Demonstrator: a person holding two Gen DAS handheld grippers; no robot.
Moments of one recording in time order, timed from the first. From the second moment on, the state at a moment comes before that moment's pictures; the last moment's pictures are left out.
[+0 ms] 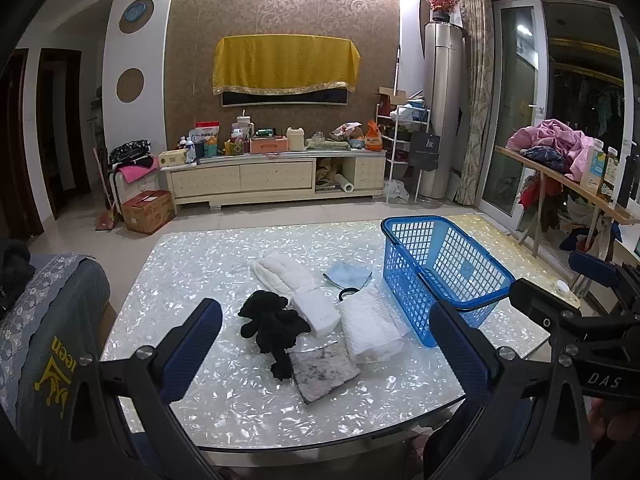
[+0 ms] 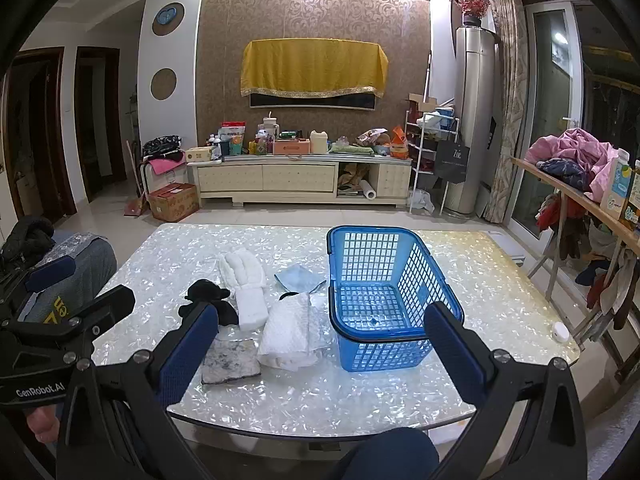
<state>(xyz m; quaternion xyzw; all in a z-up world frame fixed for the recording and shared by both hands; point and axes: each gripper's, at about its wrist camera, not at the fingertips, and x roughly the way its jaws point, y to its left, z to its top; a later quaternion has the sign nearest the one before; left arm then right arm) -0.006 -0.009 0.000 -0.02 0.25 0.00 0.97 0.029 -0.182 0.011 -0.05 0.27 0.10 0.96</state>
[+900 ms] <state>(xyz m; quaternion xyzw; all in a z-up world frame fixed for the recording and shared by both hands) -0.009 -0.006 0.006 -0.02 0.25 -0.02 0.97 0.027 -0.181 0.013 -0.06 0.27 0.10 0.96</state>
